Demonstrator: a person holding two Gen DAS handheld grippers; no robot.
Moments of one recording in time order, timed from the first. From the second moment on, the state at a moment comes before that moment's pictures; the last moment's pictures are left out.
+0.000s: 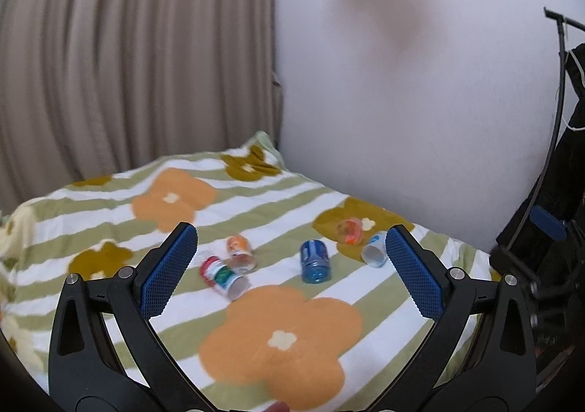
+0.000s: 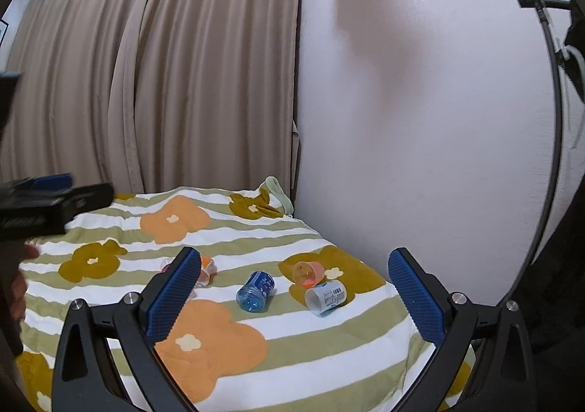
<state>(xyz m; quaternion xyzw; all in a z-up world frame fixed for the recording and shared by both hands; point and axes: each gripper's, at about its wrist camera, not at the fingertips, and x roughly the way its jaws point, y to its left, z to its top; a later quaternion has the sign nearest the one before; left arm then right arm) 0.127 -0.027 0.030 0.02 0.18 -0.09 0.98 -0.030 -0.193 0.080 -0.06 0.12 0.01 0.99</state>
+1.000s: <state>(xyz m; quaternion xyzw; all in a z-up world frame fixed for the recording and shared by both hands) 0.475 -0.109 -0.229 0.03 0.61 -0.14 0.78 0.083 -0.202 -0.050 -0.07 0.21 0.06 0.97</state>
